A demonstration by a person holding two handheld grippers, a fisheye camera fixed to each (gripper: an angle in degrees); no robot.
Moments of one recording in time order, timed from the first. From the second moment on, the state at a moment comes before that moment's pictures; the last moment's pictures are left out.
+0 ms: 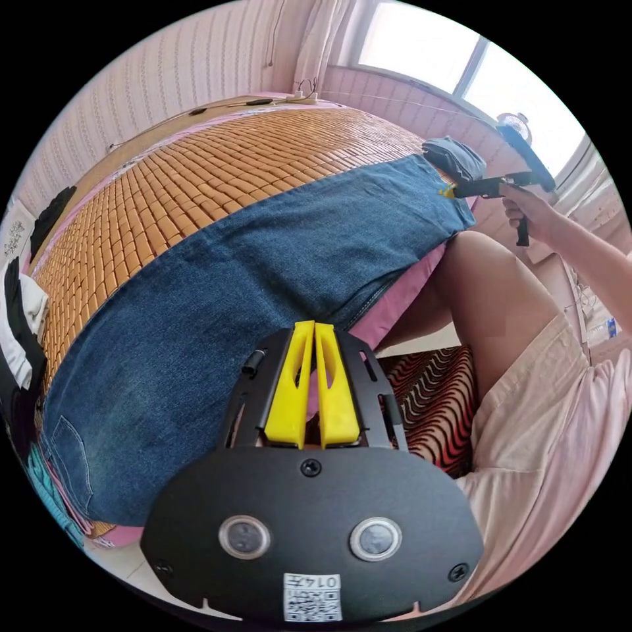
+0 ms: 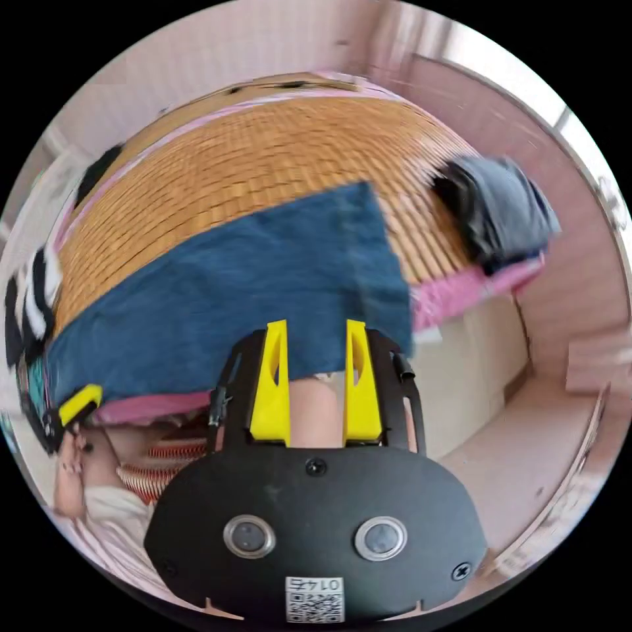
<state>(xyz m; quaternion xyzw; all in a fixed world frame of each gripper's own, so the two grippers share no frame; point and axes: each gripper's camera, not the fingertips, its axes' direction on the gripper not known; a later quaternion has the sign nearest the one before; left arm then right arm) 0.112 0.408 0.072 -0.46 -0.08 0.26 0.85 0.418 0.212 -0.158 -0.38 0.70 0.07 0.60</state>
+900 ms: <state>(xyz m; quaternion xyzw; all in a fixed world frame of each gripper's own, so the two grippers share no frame) 0.139 0.526 0.116 -0.47 -0.11 0.26 0.84 0.305 0.140 -0.131 -0.32 0.58 0.05 0.75</state>
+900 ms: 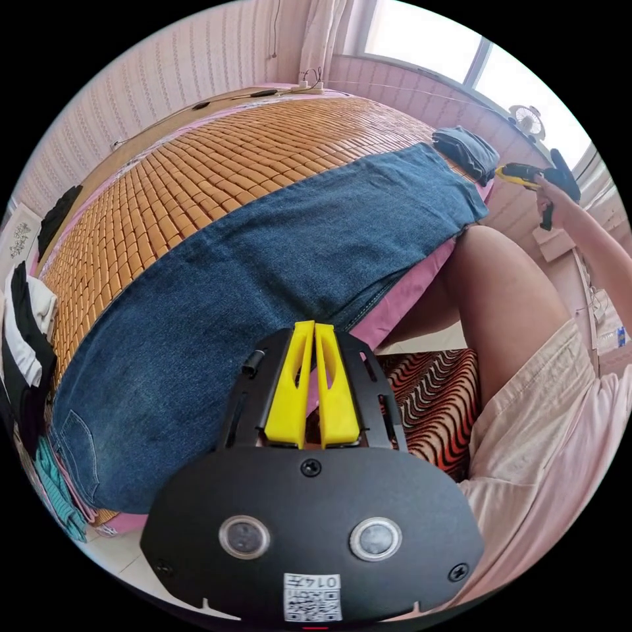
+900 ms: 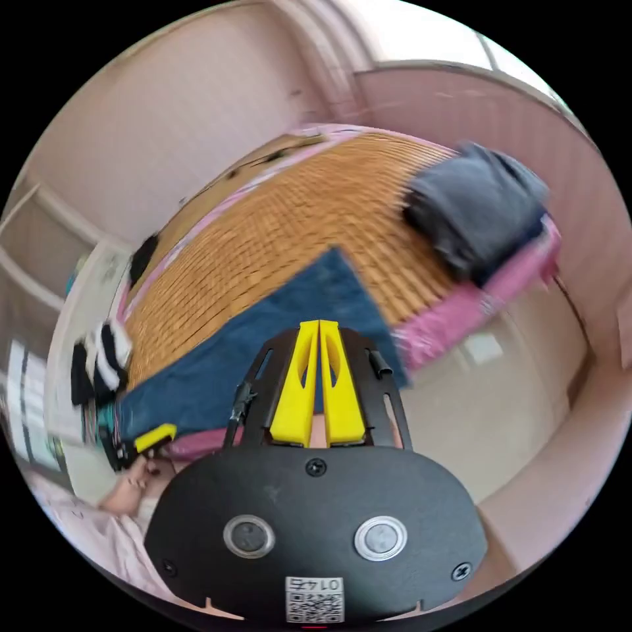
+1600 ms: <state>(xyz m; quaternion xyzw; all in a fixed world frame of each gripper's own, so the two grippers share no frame) 0.098 0.588 0.078 -0.43 -0.09 0.25 0.86 0.313 0.489 0.301 -0.82 0.30 -0.24 0.43</state>
